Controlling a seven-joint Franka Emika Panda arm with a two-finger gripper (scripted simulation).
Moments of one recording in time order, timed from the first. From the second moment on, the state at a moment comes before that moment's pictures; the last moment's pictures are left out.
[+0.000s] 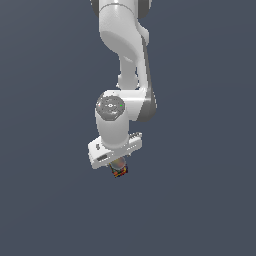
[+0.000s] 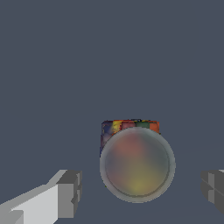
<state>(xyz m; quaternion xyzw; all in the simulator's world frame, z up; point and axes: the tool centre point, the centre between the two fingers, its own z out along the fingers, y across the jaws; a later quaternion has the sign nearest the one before) 0.071 -0.041 0.111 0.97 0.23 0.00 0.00</state>
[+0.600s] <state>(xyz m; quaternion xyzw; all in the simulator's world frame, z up) 0.072 -0.043 0.090 0.97 0.24 0.00 0.00</state>
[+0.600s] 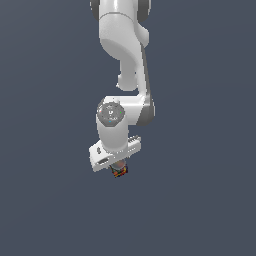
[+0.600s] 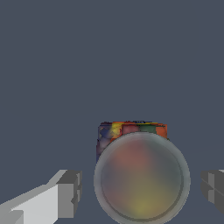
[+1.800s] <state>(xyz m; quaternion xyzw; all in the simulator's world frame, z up) 0.072 -0.042 0.058 0.97 0.24 0.00 0.00</state>
